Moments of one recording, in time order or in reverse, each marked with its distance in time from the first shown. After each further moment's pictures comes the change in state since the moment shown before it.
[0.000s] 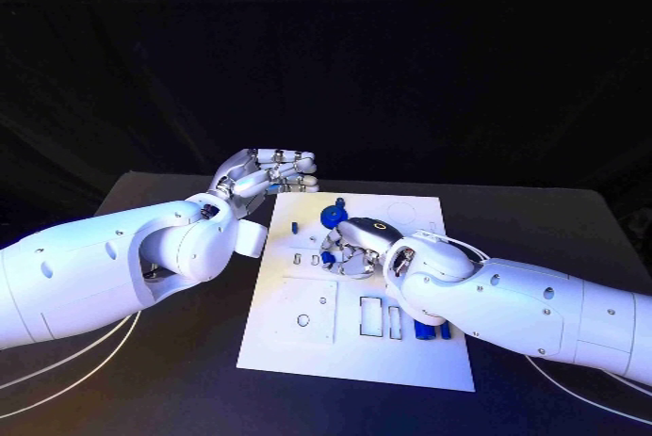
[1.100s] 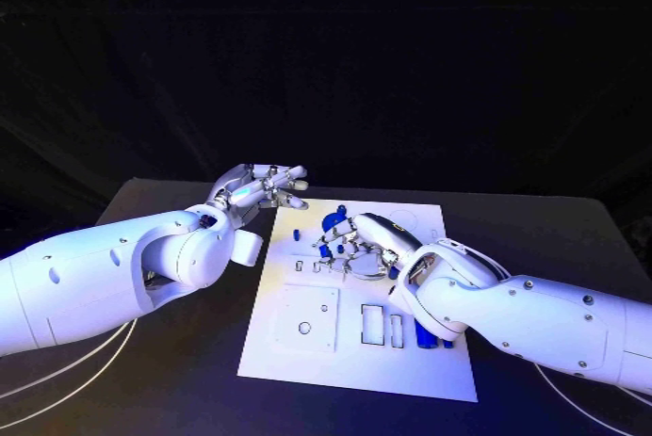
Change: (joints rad) left arm -0.007 -0.002 -0.019 -0.056 0.010 0.006 -0.046; left_hand -0.109 0.001 -0.031 0.072 0.000 0.030 -0.035 -0.008 0.004 0.138 -0.051 0.059 0.033 0.261 -0.073 0.216 0.122 0.000 0.188 -0.082 0.152 0.065; right arm 0.009 -0.107 0.015 0.138 0.229 -0.161 0.195; right_hand 0.000 0.000 0.021 -0.001 -0.007 0.019 -0.007 0.011 0.005 -0.064 -0.013 -0.109 0.000 0.000 0.000 0.000 0.000 0.000 0.000 0.000 0.004 0.000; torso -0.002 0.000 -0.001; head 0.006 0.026
